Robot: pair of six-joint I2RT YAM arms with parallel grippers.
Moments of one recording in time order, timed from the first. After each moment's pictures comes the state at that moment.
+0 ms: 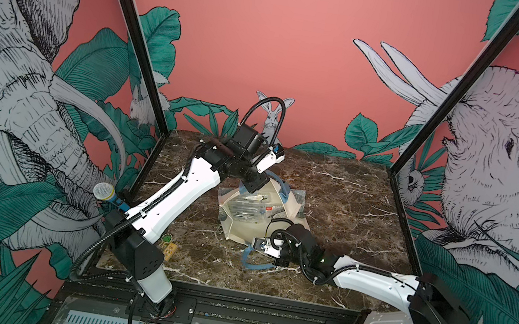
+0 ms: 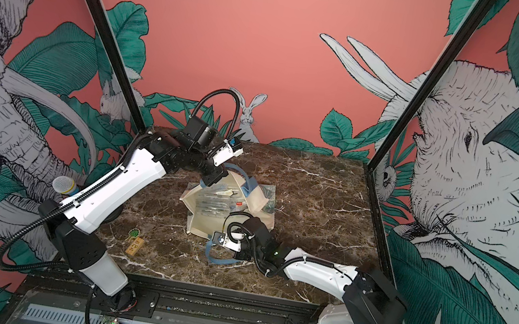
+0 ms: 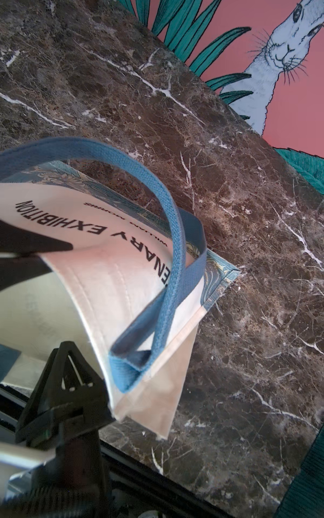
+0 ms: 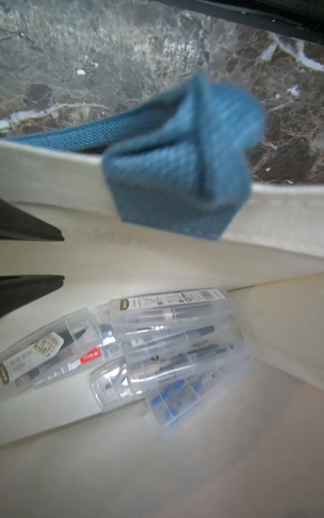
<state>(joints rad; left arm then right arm) -0.62 1.61 1.78 -1.06 0.19 0.30 1.00 1.42 0.66 0.09 -0.04 -0.68</state>
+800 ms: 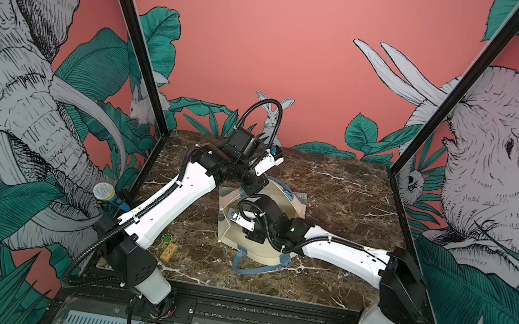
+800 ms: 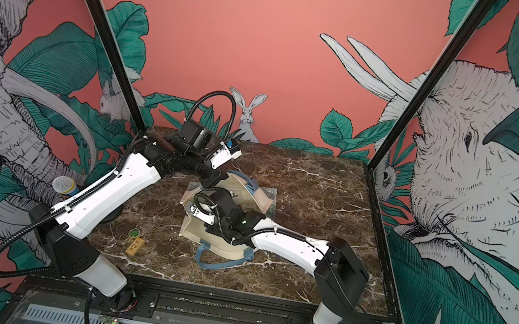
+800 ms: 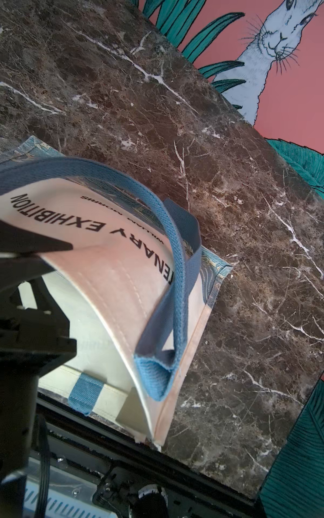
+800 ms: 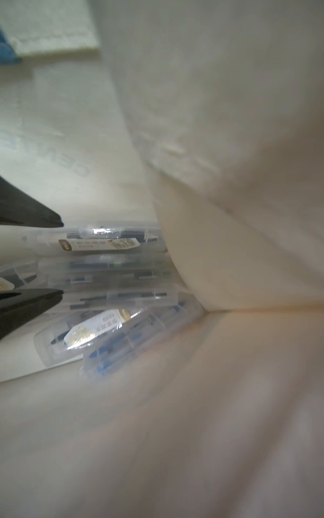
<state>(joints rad) -0.62 1.55 1.70 -1.00 0.23 0.29 1.05 1.73 1.25 -0.31 0.12 -0.53</state>
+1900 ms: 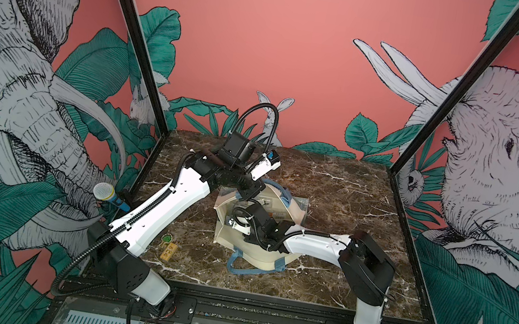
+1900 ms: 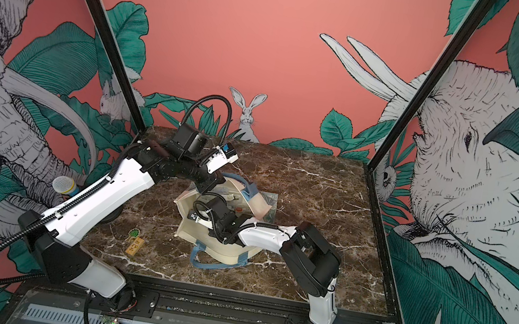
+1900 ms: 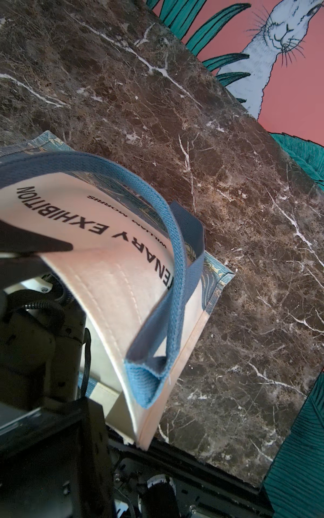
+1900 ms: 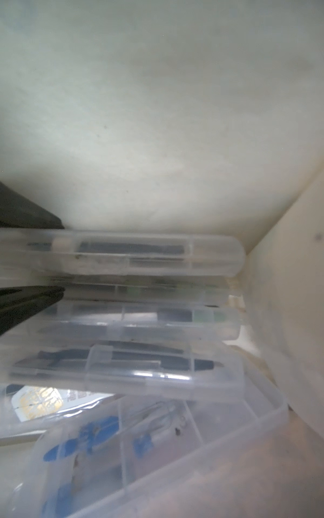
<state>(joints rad) -0.62 1.48 1.62 -0.98 0.24 0.29 1.02 1.93 1.23 -0.16 0.21 -0.62</state>
